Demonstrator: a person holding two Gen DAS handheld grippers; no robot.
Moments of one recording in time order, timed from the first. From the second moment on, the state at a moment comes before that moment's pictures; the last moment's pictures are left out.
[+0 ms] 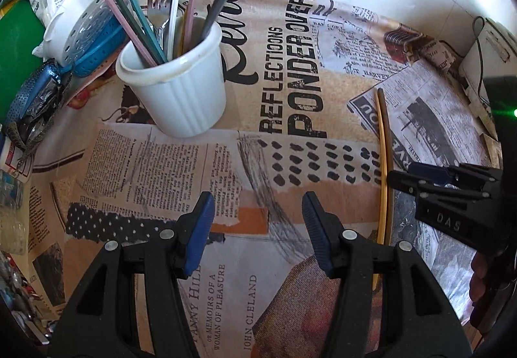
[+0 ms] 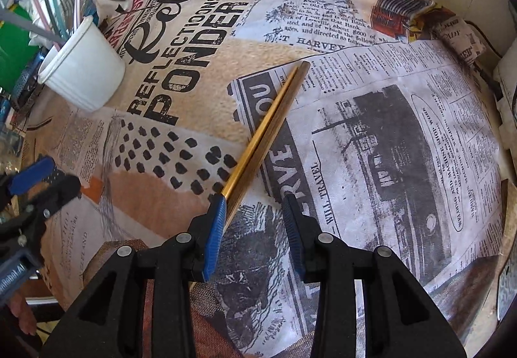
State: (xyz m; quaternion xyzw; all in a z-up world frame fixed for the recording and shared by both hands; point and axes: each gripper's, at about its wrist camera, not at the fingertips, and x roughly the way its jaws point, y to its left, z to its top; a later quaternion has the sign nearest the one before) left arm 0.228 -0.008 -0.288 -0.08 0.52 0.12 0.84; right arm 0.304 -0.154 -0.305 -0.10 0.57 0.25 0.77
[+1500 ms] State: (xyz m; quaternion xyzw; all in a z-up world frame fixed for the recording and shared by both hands) left arm 0.234 -0.023 -0.296 -0.05 0.53 0.08 0.84; right arm 0.340 -0.162 -0.303 -0.12 0.59 0.21 0.77
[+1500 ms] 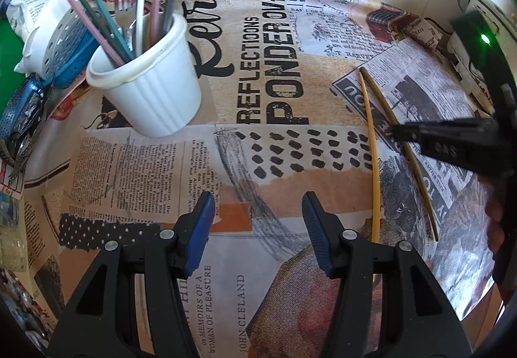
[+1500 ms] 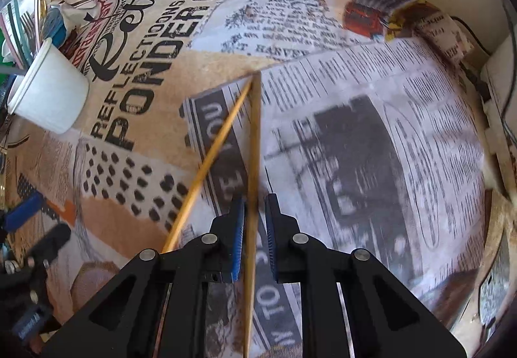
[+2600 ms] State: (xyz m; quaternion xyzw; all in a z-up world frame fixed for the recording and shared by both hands) left arm 0.320 -0.128 -0.326 -0.01 0.60 -0.06 0.80; right arm 0.315 -0.264 -0.253 0.00 0.55 0.20 0.81
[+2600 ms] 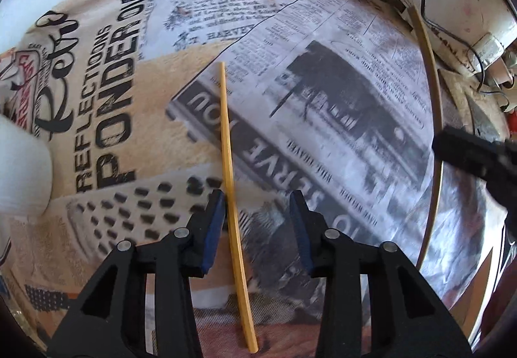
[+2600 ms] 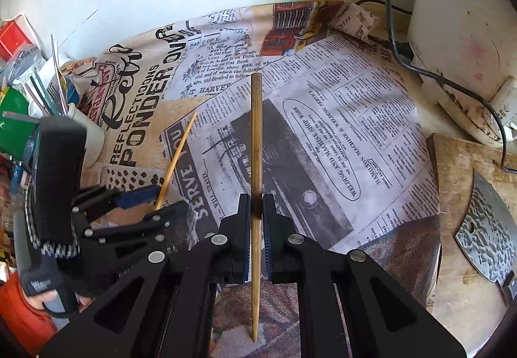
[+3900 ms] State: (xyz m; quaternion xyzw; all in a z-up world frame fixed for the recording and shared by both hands) left arm 0.288 -0.102 -0.239 -0.03 0.52 -0.10 0.85; right arm 0.288 -0.248 -0.201 0.03 0.49 0.23 0.84
